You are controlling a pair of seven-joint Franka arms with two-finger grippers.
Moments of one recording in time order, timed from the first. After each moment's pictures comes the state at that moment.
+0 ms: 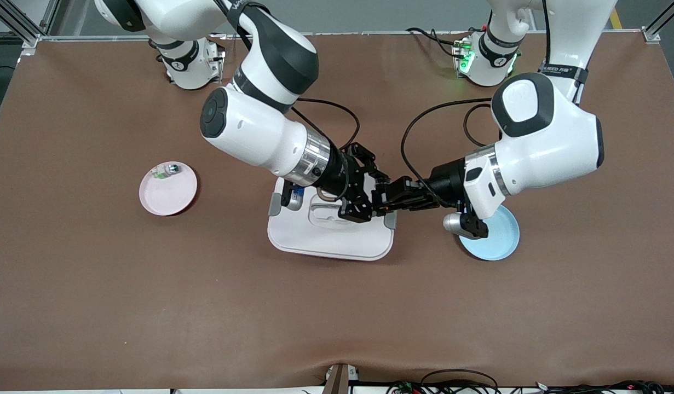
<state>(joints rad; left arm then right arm) -0.19 0.37 -0.26 -1.53 -0.90 2.18 -0.05 0.66 0.71 -0.02 -0.95 0.67 2.16 2.08</state>
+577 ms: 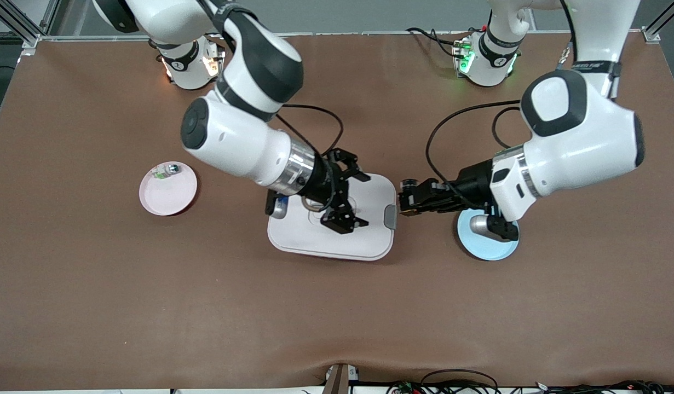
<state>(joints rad) -0.11 0.32 -0.25 -1.52 -0.72 2.05 -0.06 0.60 0.71 -0.04 -0.93 0.67 2.02 1.99</state>
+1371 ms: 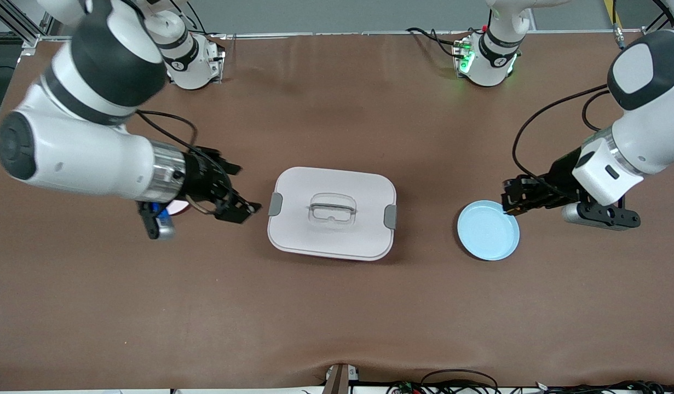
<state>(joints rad) 0.08 0.21 -0.25 -1.57 -0.25 1.88 -0.06 0.33 0.57 -0.04 -0.89 0.49 1.38 1.28</state>
